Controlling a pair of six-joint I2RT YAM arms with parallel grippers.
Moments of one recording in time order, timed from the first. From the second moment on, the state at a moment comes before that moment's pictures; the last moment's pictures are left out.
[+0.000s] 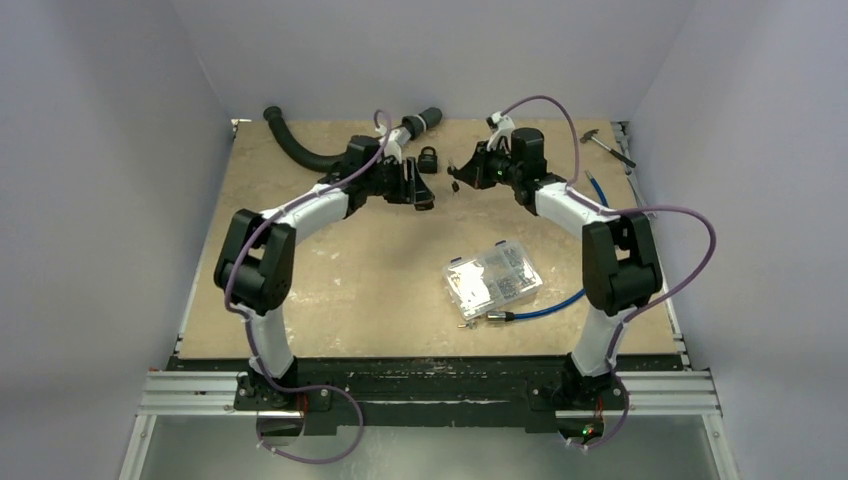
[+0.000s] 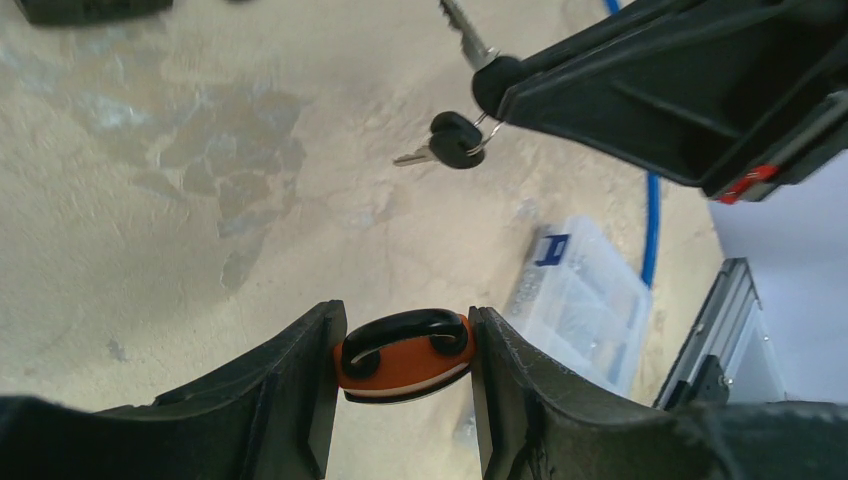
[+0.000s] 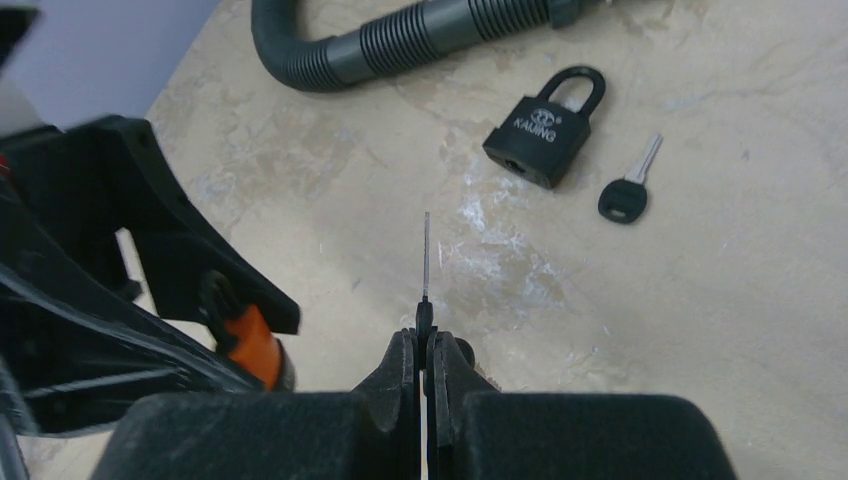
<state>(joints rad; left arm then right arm) -0.39 1.85 1.32 0.02 0.53 -0.43 0.29 1.82 1.27 0.16 -0.48 0.28</state>
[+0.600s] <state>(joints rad) -0.41 2.14 1.46 0.00 0.46 -0.41 0.28 2.05 1.30 0.23 -0.52 0.38</state>
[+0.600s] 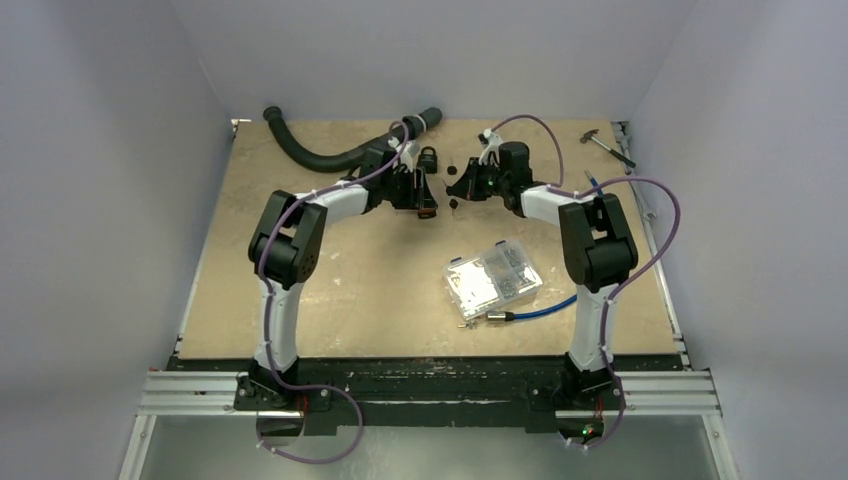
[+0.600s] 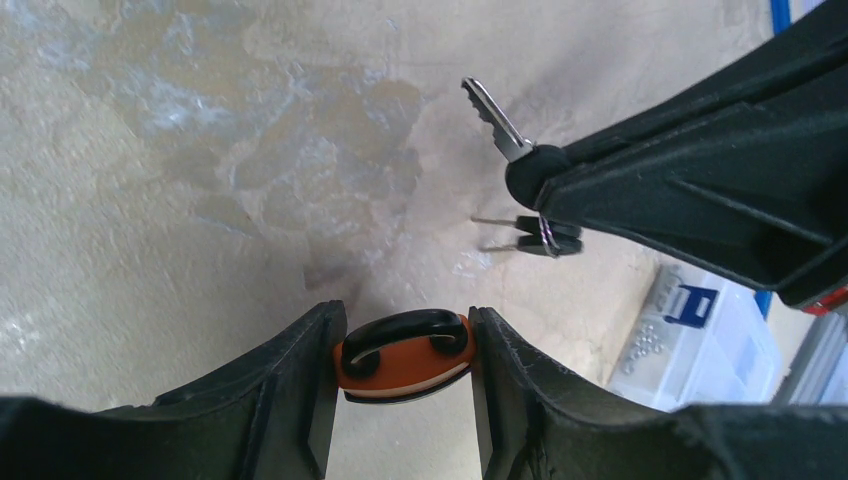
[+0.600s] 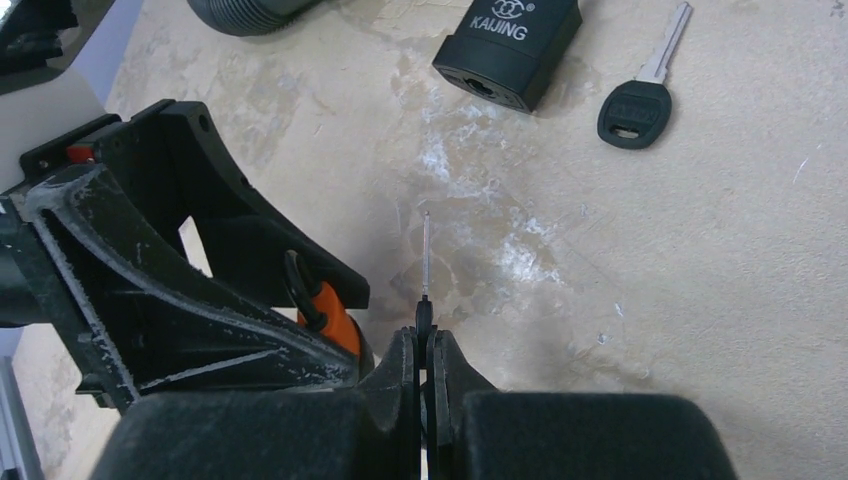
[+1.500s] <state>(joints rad) -0.42 2.24 1.64 -0.14 0.35 -0.40 0.27 2.10 1.30 0.27 -0.51 0.42</state>
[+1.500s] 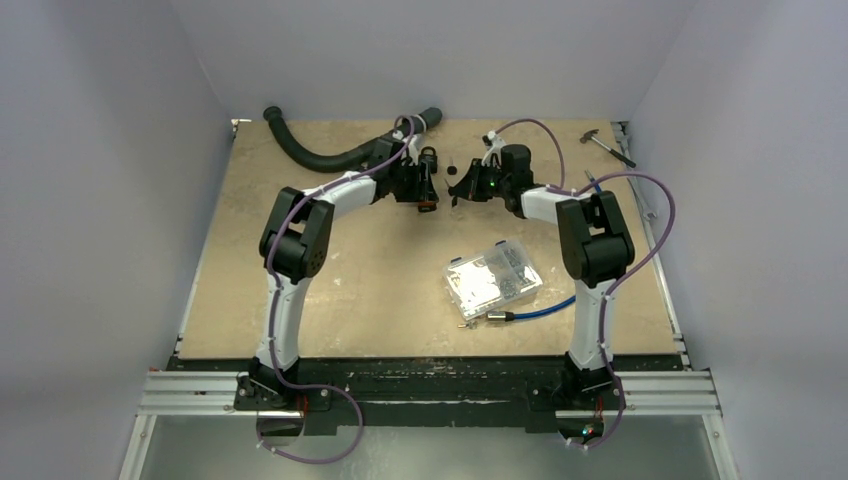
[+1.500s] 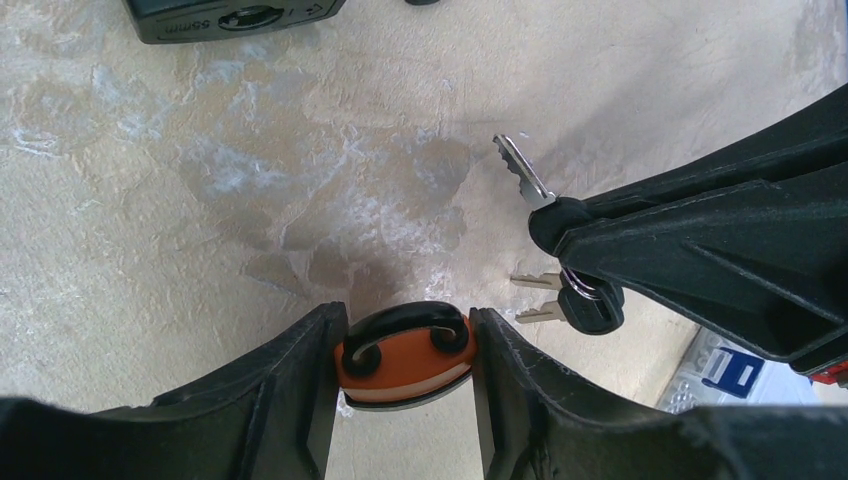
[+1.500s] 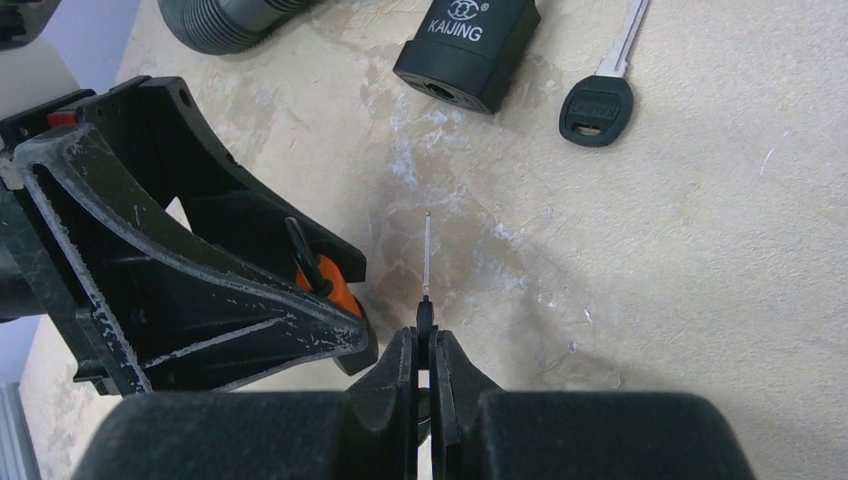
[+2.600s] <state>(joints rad) -0.43 2.10 1.48 -0.12 0.33 -0.36 0.26 1.99 1.31 0.21 -0.52 0.44</state>
